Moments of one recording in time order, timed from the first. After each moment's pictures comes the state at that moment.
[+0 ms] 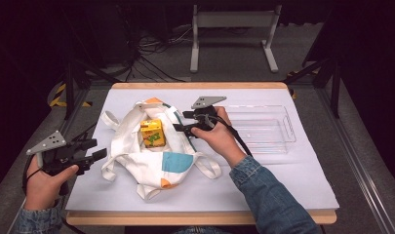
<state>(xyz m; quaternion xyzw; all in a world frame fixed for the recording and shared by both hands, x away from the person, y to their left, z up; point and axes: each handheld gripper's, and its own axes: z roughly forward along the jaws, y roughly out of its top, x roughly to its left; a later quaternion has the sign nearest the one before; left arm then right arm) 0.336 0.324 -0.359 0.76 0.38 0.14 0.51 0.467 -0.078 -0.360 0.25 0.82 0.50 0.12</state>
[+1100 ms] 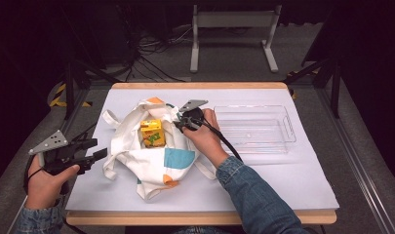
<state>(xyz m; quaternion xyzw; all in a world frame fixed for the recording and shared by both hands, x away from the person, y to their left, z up) 0.339 0.324 -0.360 0.76 0.38 0.15 0.51 0.482 -0.051 -0.388 0.30 0.84 0.41 0.19</state>
